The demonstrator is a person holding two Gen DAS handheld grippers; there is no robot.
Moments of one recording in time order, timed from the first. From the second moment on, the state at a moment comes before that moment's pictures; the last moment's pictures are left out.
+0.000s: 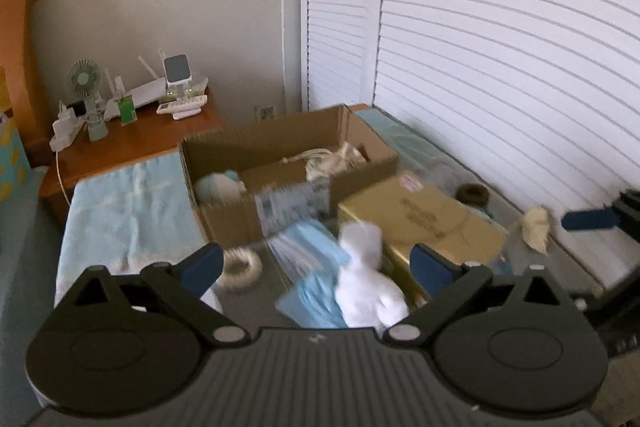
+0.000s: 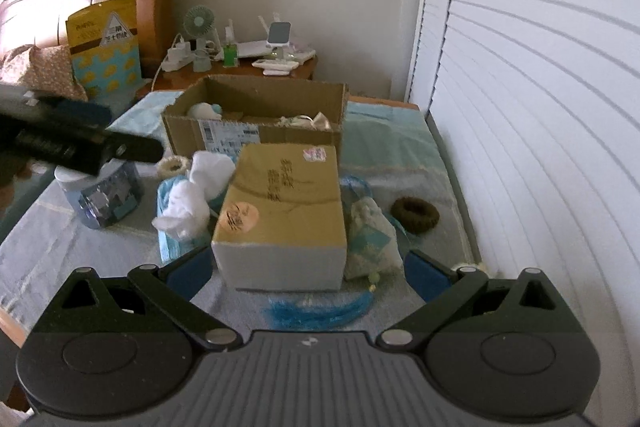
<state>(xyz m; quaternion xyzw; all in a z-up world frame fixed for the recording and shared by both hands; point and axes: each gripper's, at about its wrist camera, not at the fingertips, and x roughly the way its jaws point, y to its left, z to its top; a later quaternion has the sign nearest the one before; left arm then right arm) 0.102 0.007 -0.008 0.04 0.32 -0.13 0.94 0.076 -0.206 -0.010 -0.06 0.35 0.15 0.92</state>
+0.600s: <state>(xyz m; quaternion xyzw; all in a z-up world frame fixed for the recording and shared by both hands) 0.079 -0.002 -0.064 0.05 0.38 -0.16 0.91 0.075 -0.231 -0.067 -0.07 0.42 0.11 0.90</state>
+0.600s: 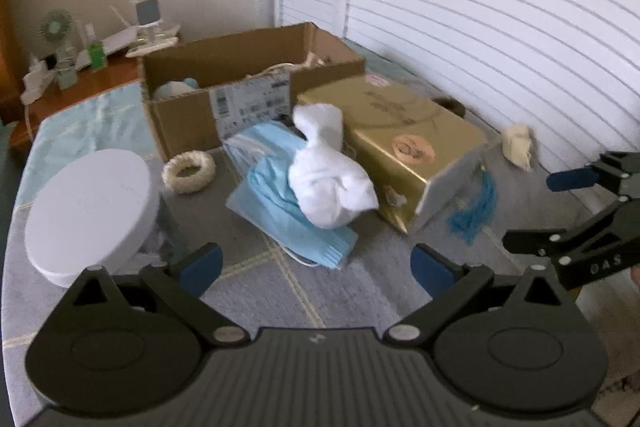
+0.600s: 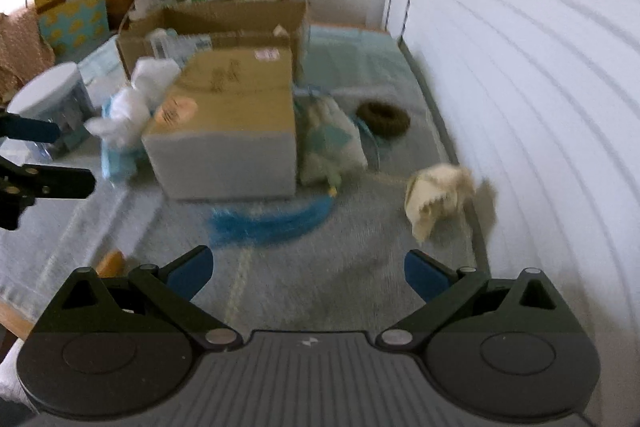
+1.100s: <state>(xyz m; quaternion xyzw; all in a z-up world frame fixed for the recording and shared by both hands) 0.088 -0.011 -0.071 0.13 0.37 -0.17 0.90 0.079 -0.225 -0.082 -0.07 0.44 0.13 0.89</state>
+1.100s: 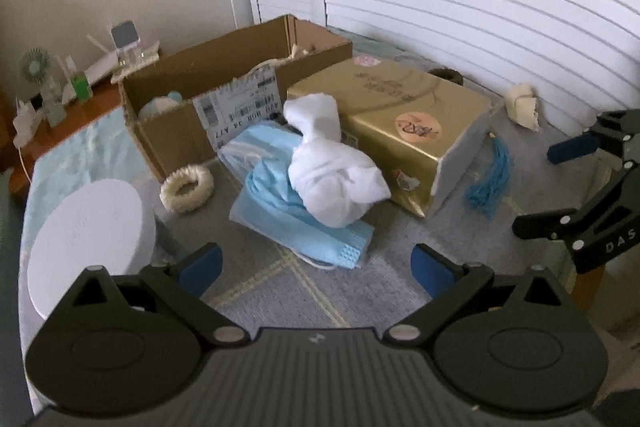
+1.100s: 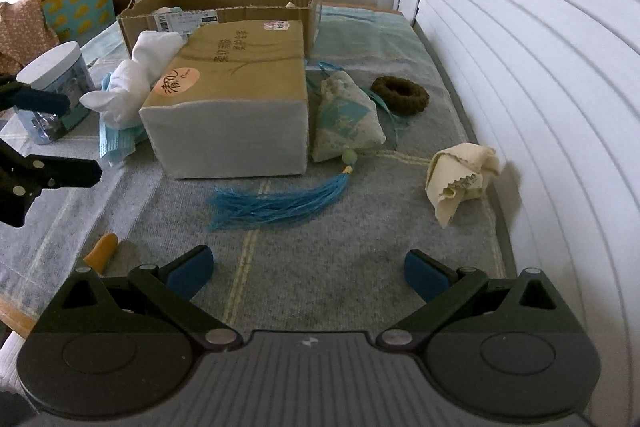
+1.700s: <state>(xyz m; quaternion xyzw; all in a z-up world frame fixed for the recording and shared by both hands) 0.115 -0.027 -0.086 0.18 0.33 -0.17 0.91 0.078 -0.224 -0.083 -0.07 0.43 0.12 0.89</state>
